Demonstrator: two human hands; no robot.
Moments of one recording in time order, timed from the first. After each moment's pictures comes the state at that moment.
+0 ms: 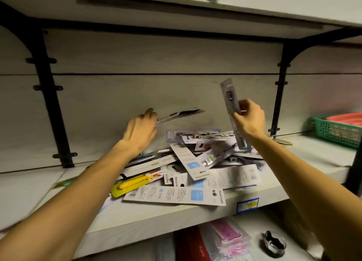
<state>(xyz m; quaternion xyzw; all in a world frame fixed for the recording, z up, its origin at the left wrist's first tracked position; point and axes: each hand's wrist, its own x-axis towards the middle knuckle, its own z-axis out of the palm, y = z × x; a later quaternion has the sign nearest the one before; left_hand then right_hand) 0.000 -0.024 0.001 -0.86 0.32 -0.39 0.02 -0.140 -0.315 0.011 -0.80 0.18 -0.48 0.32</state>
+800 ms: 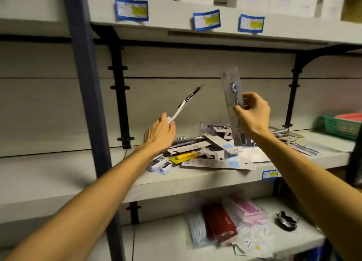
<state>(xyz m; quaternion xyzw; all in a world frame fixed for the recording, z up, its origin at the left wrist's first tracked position) -0.088 0.114 -0.012 -0.89 0.26 -0.25 -0.29 -0.219 -0.124 0.028 -0.75 0.11 -0.53 0.38</state>
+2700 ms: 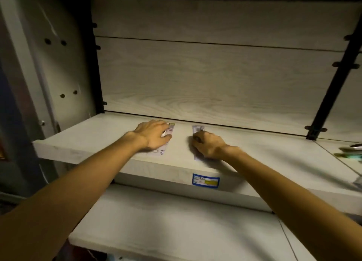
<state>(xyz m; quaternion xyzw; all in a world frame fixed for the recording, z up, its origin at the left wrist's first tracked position) 0.100 0.801 -0.085 -0.97 0.21 -0.13 0.02 0.087 0.567 -0.104 -0.99 -0.12 -0.04 0.11</state>
